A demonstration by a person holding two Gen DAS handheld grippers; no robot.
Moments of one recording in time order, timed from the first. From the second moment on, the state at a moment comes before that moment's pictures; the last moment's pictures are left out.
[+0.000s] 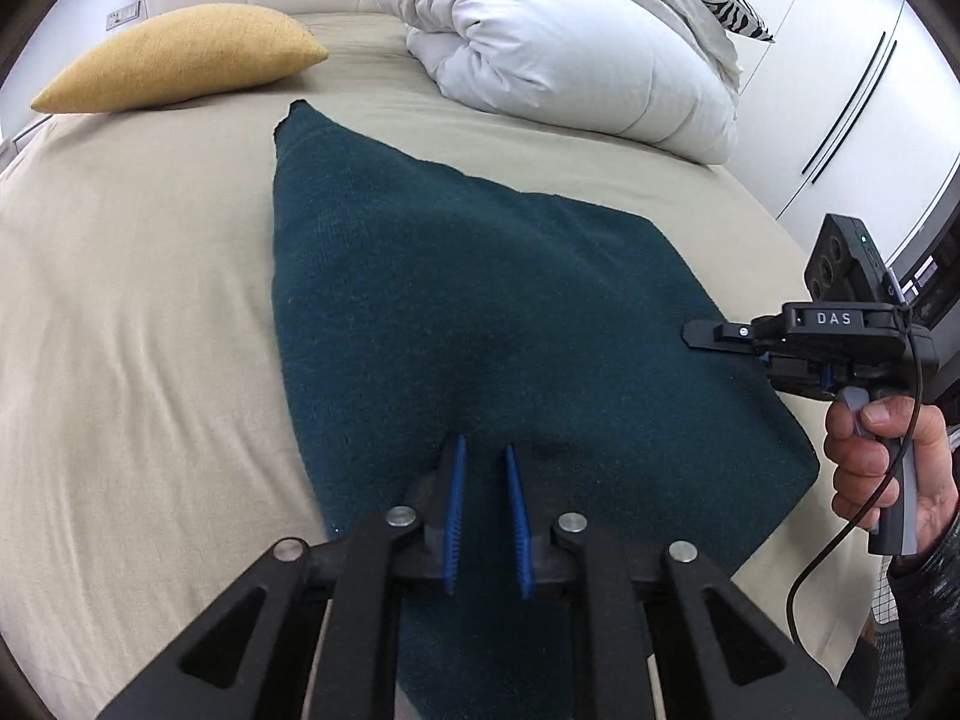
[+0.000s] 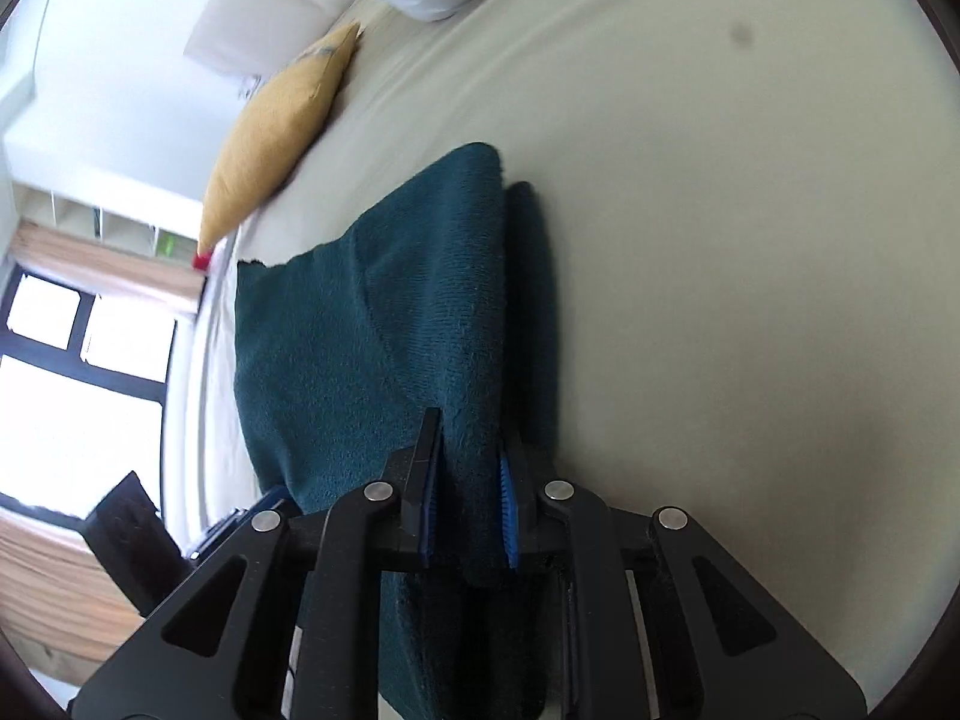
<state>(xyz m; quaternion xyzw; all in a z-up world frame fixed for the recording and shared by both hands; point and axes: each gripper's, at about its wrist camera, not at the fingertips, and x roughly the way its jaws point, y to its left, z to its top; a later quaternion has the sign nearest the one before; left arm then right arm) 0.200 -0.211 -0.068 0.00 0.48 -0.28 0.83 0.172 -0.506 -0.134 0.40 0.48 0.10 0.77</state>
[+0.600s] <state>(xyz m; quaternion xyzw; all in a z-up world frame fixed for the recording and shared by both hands) 0.195 -0.212 -0.070 0.03 0.48 -0.28 0.83 0.092 -0.469 -0.108 0.31 0.50 0.08 0.81</state>
